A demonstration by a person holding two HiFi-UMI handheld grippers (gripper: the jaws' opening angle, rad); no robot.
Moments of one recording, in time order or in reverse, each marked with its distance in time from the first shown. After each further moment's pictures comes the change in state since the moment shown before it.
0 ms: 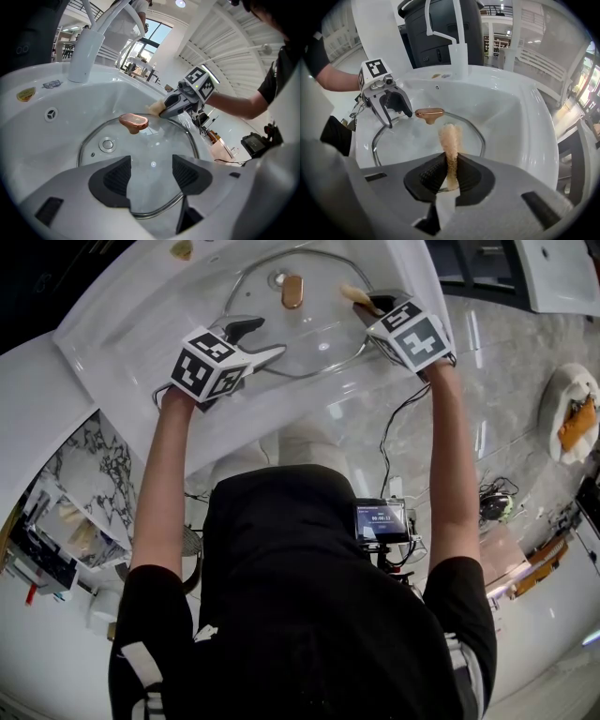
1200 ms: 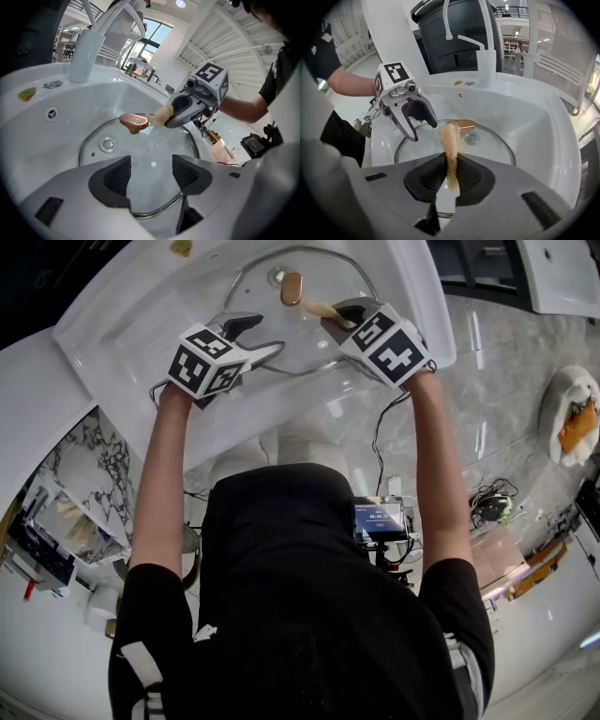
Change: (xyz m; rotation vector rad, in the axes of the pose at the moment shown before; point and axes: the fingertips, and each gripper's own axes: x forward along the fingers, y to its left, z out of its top) left arm -0.001 0.000 0.001 -0.002 -0.003 0.007; right arm 0.001 0.069 0.035 -0.047 -0.072 0.143
